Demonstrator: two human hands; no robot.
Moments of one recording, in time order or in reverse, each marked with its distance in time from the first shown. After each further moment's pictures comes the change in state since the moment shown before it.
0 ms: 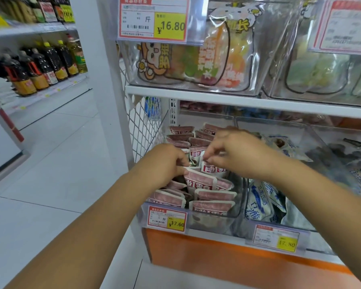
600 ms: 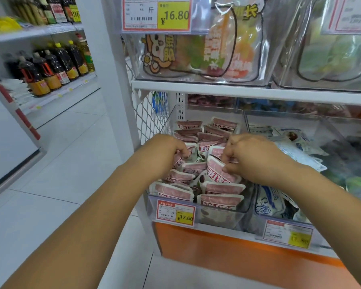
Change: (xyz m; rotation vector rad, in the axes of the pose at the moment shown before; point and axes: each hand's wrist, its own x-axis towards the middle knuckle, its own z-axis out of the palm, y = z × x) left_hand -0.004 -0.015 -0.010 0.118 0.031 0.000; right_hand -0.012 0.004 0.018 -0.191 0.002 -0.006
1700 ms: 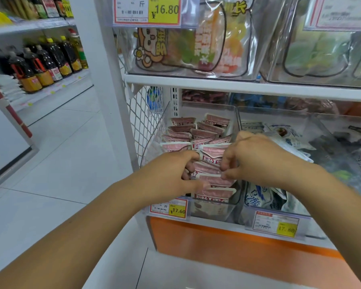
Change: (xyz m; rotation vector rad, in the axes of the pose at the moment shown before) left_hand -0.041 0.033 0.013 -0.271 -0.124 0.072; right_hand -0.023 0.002 -0.009 0.068 -0.023 0.006
